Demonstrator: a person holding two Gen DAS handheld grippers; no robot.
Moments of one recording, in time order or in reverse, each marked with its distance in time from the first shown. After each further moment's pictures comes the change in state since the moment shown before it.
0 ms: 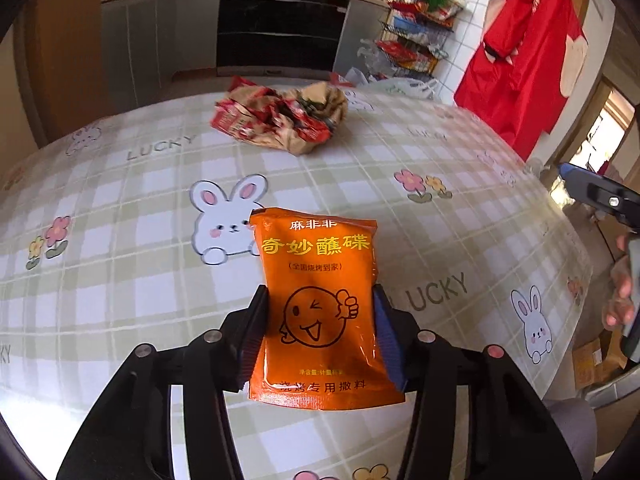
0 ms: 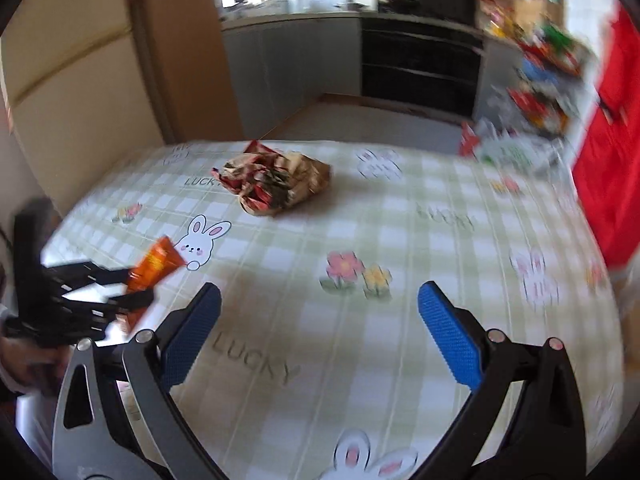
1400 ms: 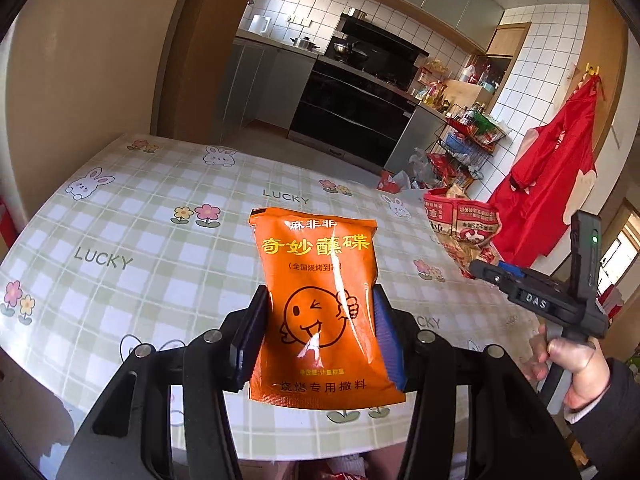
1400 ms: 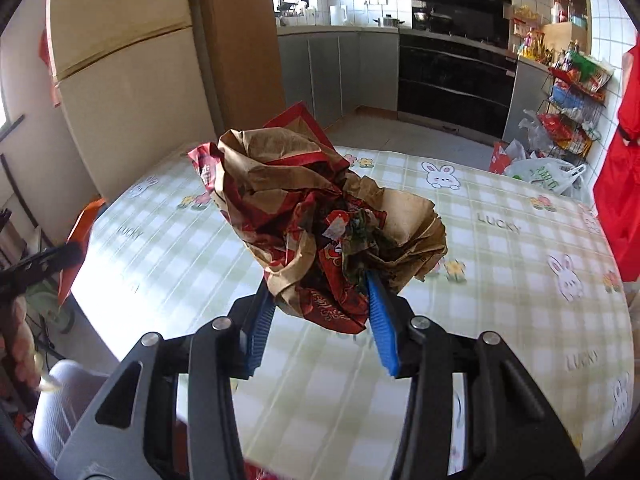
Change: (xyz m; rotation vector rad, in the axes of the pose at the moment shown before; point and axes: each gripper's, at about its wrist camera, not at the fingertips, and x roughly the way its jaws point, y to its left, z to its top) left arm -0.194 0.044 -0.073 -0.298 -0.293 0.055; right arm -0.073 0.091 -0.037 -0.010 -0.054 0.081
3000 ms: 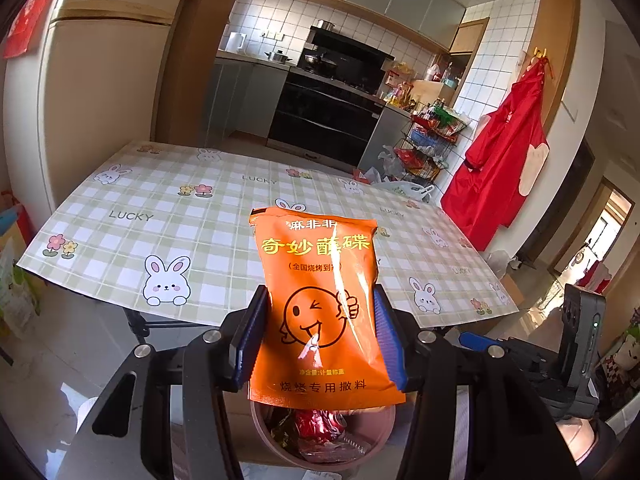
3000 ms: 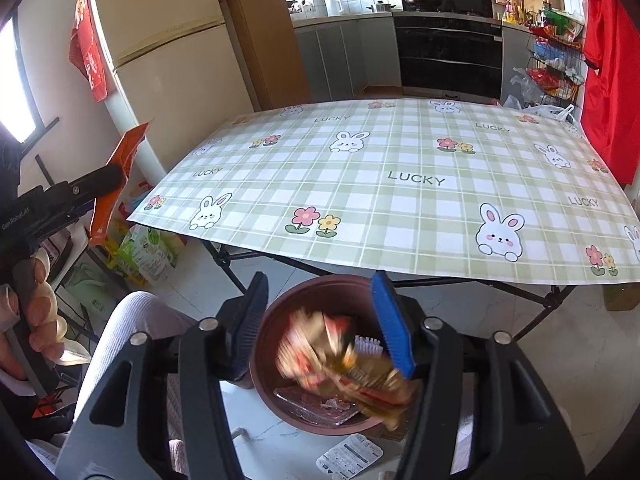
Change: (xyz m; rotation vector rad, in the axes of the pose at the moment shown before) left arm -0.149 -0.049 -0.095 0.070 -0.034 -0.049; right arm -0.128 0.077 -0.153 0.124 0.020 0.073
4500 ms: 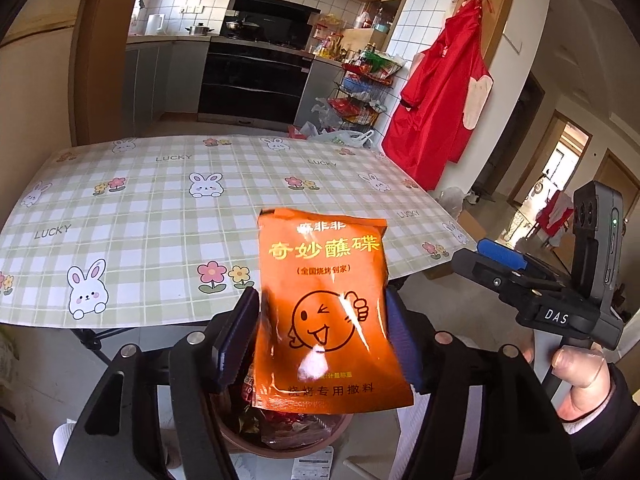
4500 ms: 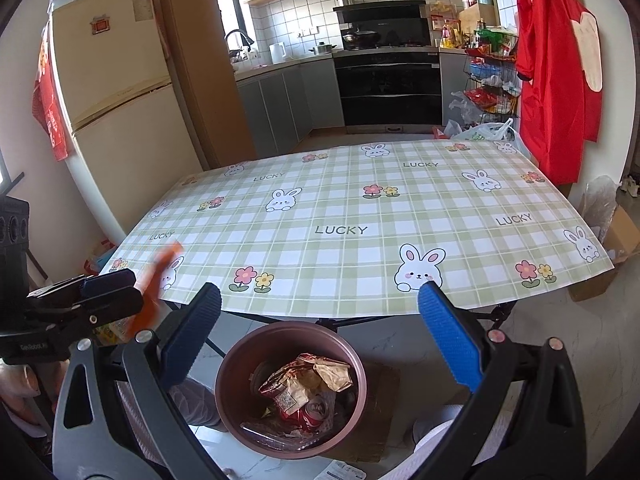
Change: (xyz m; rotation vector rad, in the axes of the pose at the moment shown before) left arm 0.053 -0.063 -0.008 0.193 0.164 -0.187; right arm -0.056 -0.047 0.018 0.117 -0.159 -0.154
